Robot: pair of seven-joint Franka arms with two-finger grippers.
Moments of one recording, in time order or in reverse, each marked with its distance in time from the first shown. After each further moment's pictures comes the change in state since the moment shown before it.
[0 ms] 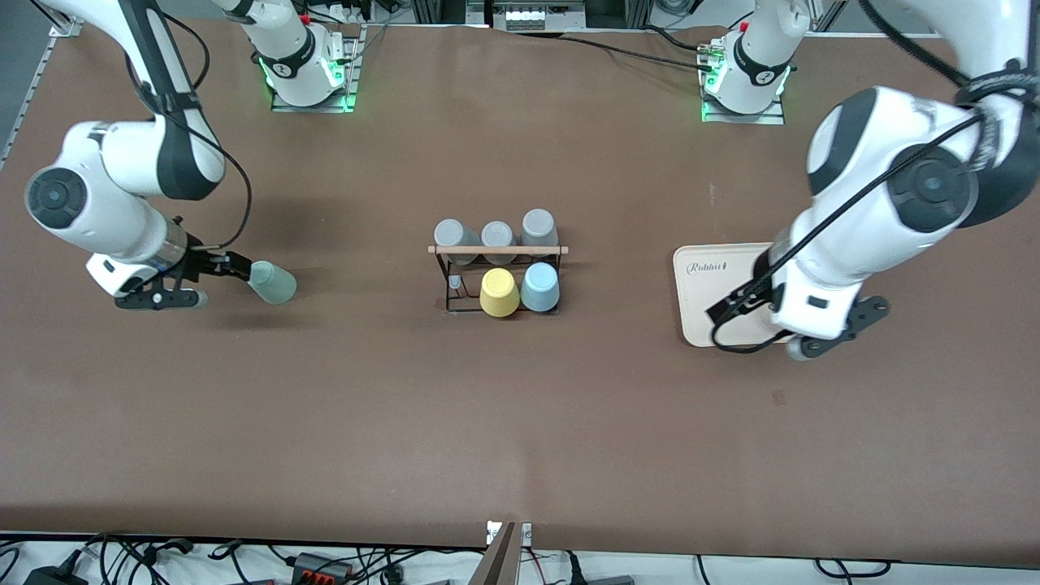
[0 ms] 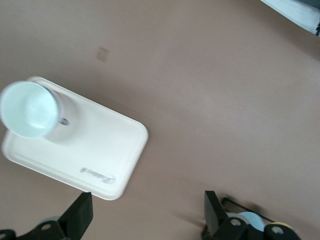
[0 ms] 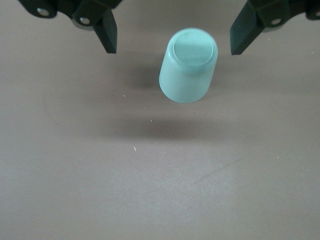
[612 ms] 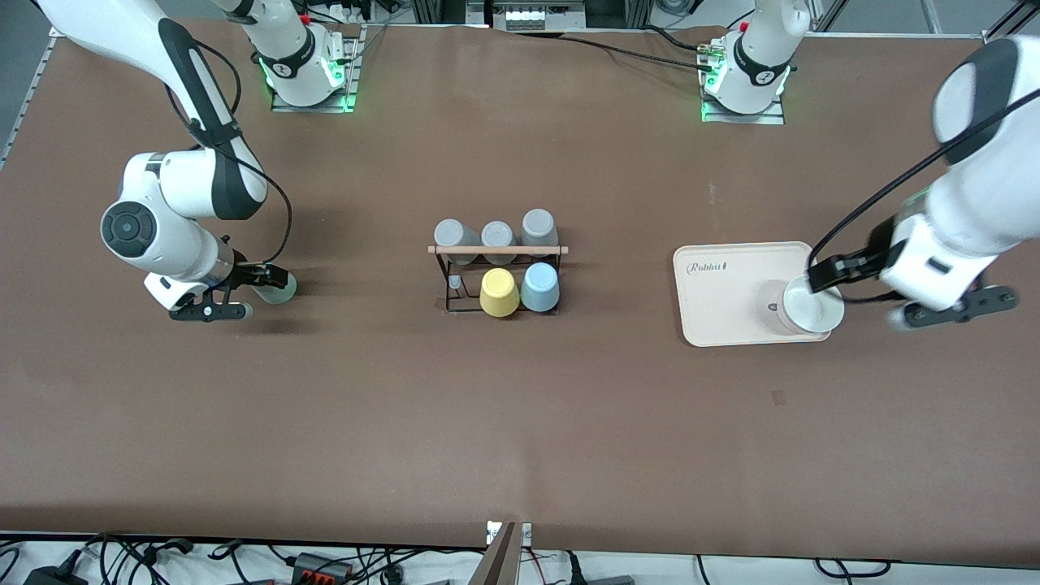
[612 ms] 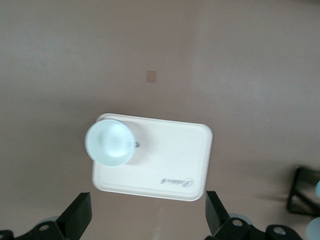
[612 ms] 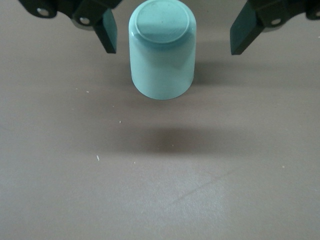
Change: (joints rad) left arm 0.133 -0.180 0.069 -0.141 0.012 -0.055 0.520; right arm 0.052 0.095 0.006 -0.002 0.000 0.042 0.075
